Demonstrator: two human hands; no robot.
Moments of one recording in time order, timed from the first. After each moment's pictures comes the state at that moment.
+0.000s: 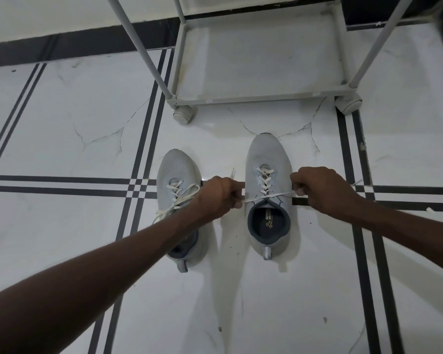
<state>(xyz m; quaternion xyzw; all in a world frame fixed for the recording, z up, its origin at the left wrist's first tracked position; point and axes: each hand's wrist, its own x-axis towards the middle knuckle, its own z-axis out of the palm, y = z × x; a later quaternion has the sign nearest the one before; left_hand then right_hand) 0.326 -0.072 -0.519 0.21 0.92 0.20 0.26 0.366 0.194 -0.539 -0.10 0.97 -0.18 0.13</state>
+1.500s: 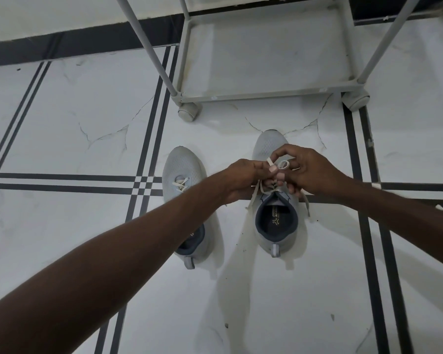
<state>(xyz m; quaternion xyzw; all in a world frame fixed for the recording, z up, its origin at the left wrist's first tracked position) 0.304 -0.029 -0.510 -0.08 0.59 0.64 0.49 0.348 0.150 -0.496 0.03 0.79 -0.58 0.20</state>
